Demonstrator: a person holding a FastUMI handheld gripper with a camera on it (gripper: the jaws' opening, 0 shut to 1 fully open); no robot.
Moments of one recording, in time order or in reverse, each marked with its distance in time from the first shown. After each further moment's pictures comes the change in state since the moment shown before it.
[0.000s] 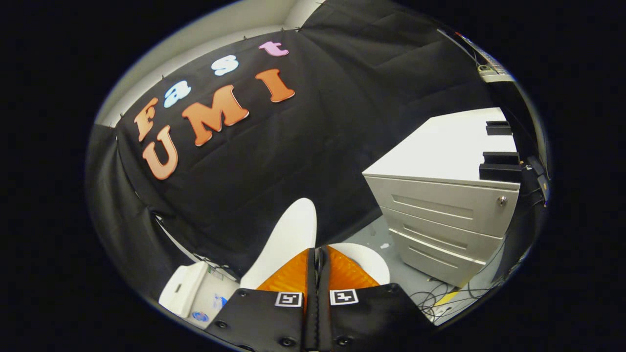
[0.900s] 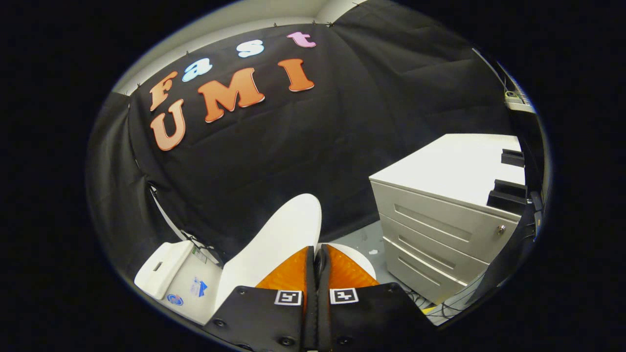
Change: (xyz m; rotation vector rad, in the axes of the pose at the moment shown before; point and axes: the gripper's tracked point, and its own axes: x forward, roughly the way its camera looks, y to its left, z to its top) arm -0.001 0.003 -0.010 -0.249 0.037 -0.015
